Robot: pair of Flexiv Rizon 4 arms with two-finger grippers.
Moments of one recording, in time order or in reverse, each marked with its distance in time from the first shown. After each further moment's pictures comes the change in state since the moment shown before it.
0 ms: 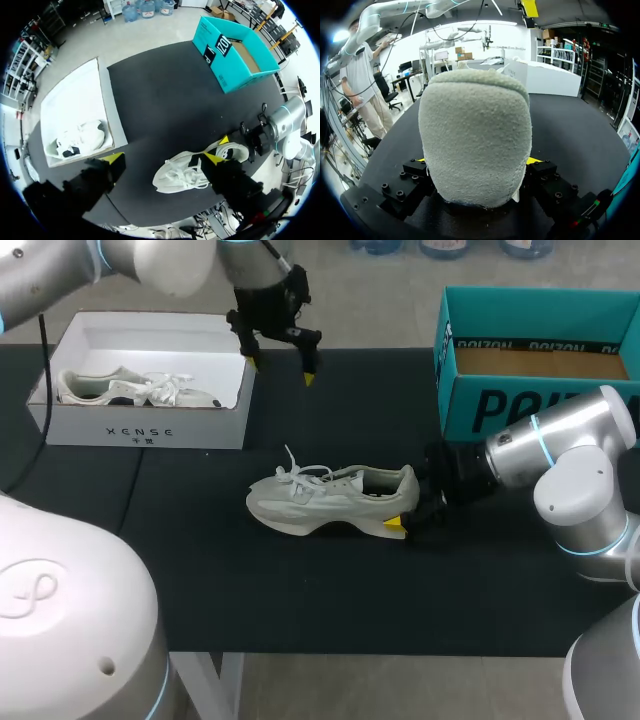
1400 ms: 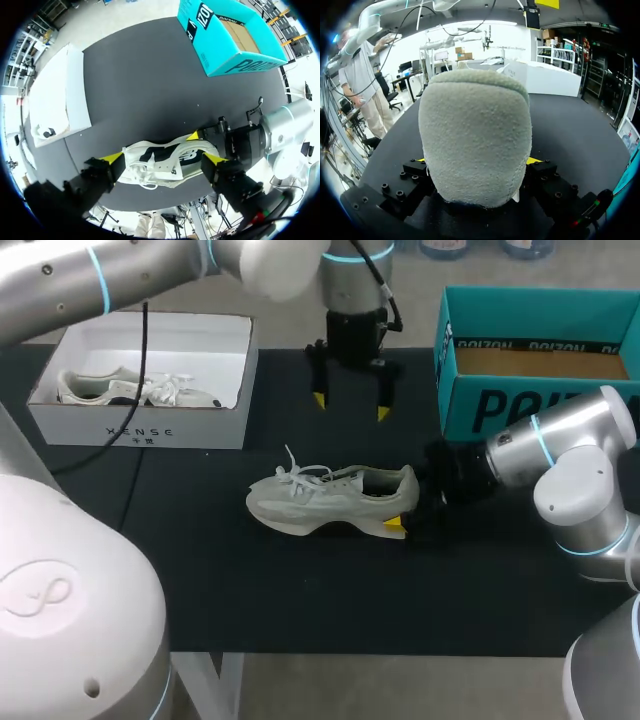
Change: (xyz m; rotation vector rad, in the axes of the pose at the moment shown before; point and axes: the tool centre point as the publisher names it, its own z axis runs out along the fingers) left arm 0.121 0.010 0.035 -0.186 -0.016 -0.067; right arm 0.000 0.000 0.000 0.000 0.000 0.000
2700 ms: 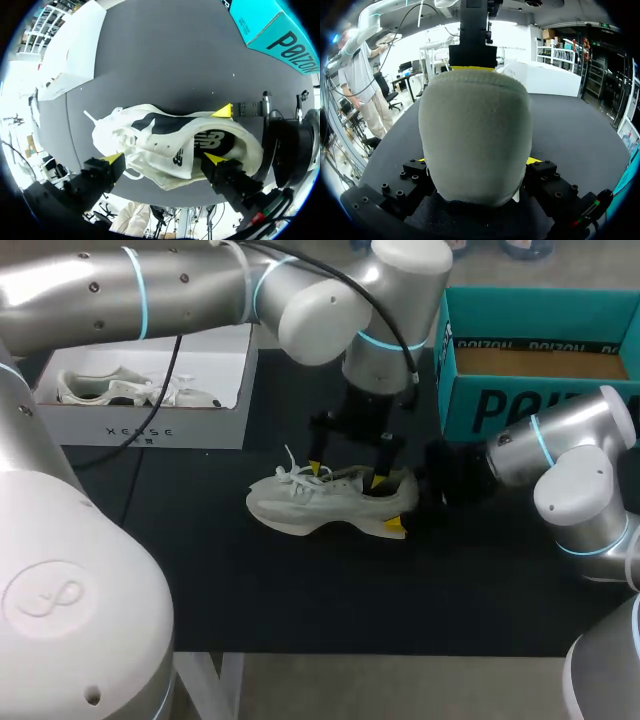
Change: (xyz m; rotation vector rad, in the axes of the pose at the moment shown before) left arm 0.006 0.068 0.081 -0.097 -0.207 -0.256; right arm 0.000 0.000 0.000 0.000 0.000 0.000
